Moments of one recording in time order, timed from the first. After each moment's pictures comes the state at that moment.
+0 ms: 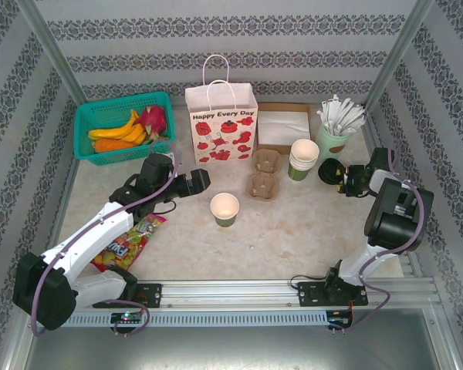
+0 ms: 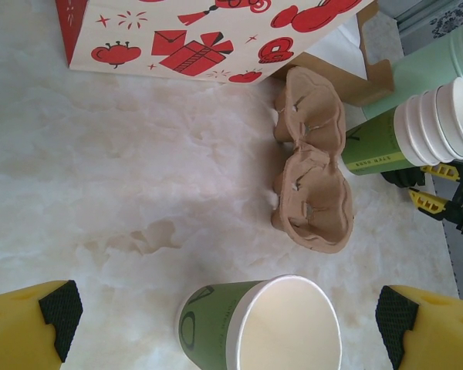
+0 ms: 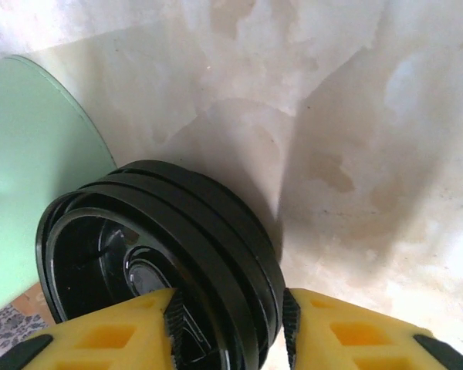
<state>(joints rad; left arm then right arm) -0.46 1.15 0.84 -0.35 0.16 -0.68 -0.43 1.72 0.94 -0.31 -0.48 1.20</state>
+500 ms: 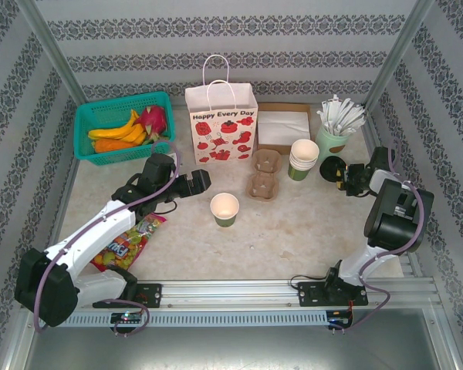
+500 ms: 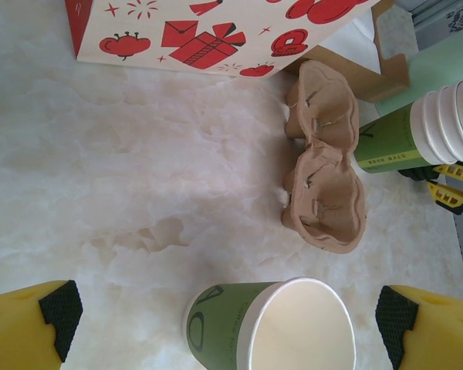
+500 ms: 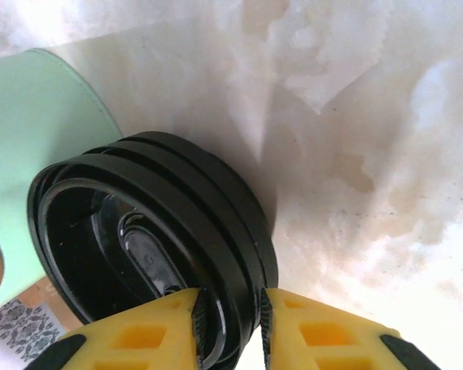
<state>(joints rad) -0.46 1.18 0.84 -0.35 0.15 -0.68 -0.43 1.71 0.94 -0.30 -0.48 1.17</state>
